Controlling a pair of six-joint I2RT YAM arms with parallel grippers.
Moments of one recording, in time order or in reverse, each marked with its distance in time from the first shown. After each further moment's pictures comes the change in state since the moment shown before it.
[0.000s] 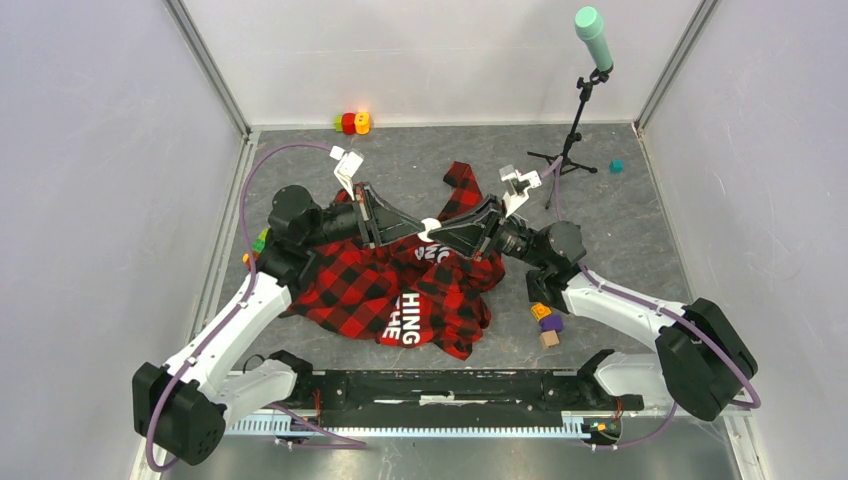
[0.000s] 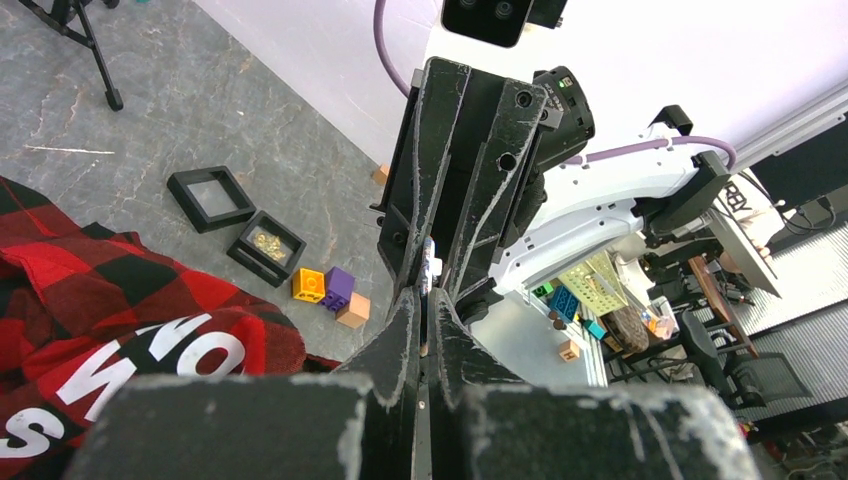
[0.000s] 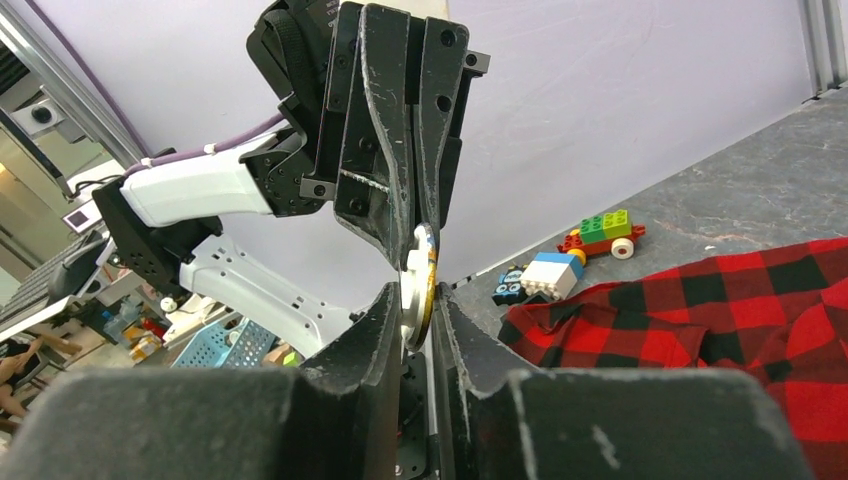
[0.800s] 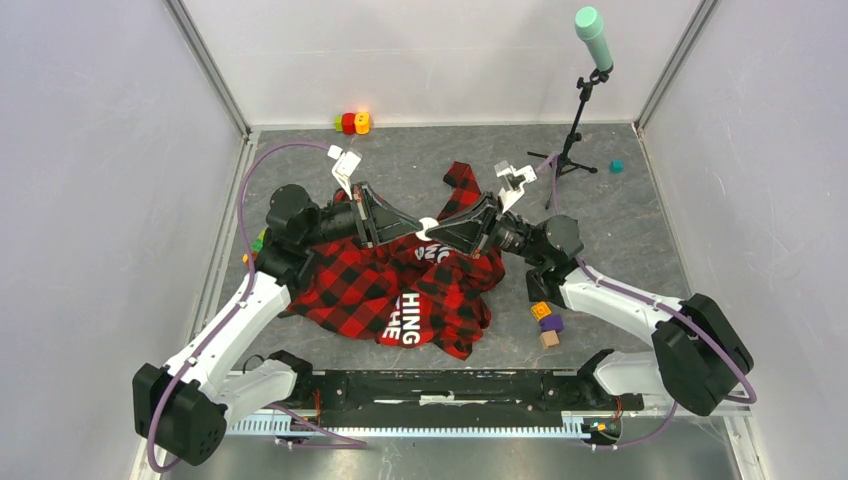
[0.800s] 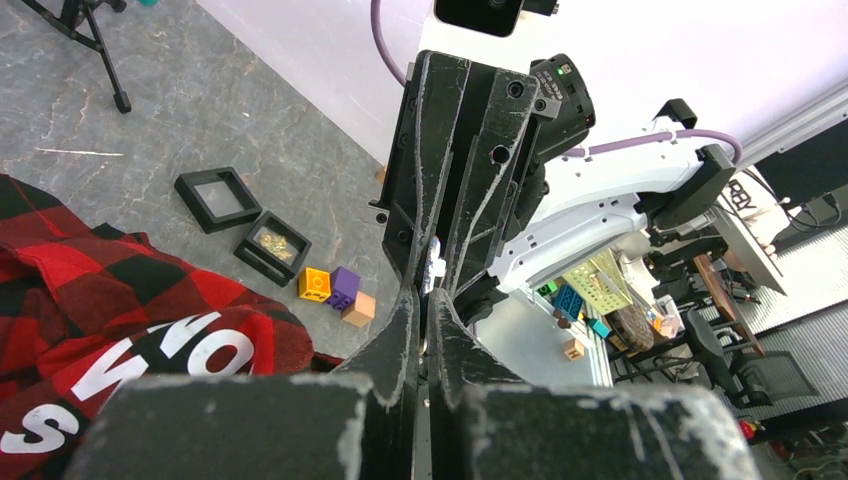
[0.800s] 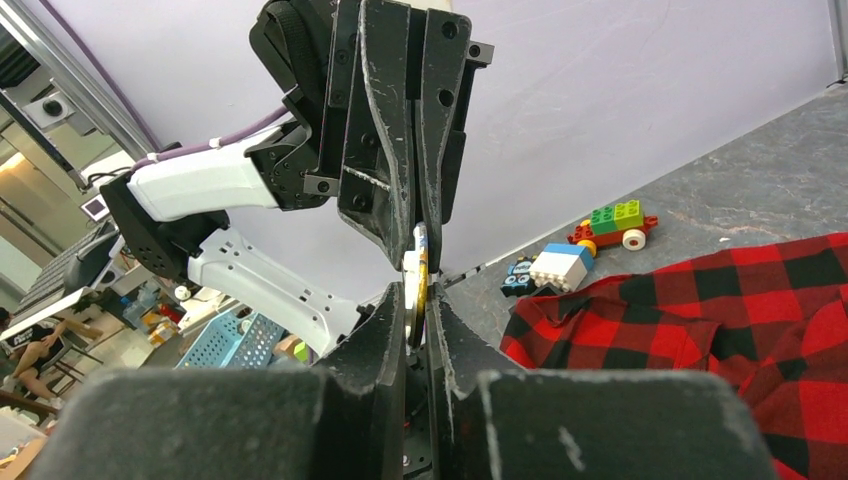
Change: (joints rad) left arm 0.013 -0.002 0.000 0.001 0.018 0.005; right arm -0.002 0.033 0.034 -0.006 -0.045 0.023
